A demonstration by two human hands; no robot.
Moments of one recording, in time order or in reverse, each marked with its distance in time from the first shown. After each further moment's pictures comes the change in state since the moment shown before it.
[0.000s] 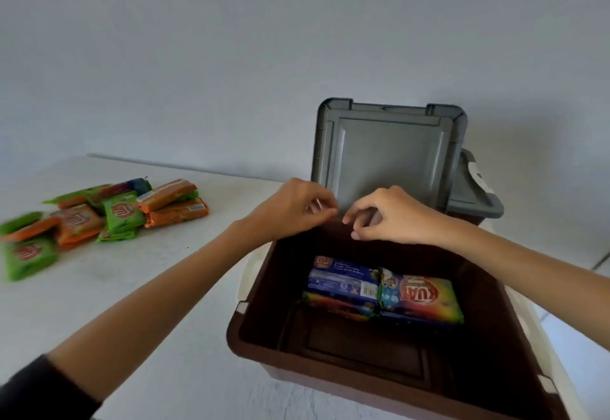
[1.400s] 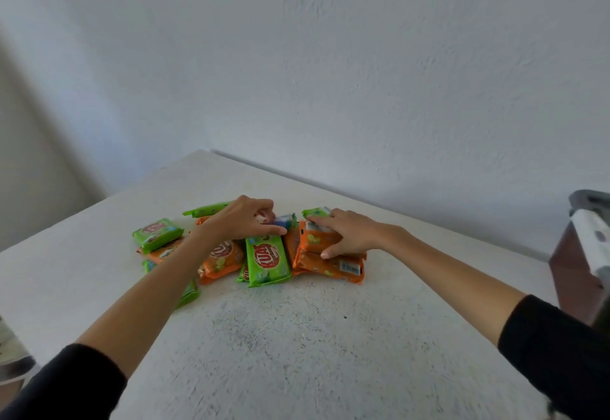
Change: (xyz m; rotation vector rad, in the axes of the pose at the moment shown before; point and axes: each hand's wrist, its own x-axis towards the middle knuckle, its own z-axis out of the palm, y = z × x) left_hand -0.157 -0.366 -0.153 0.181 -0.067 -0.636; right_hand 0.351 -0.159 0.160 -0.323 -0.391 -0.272
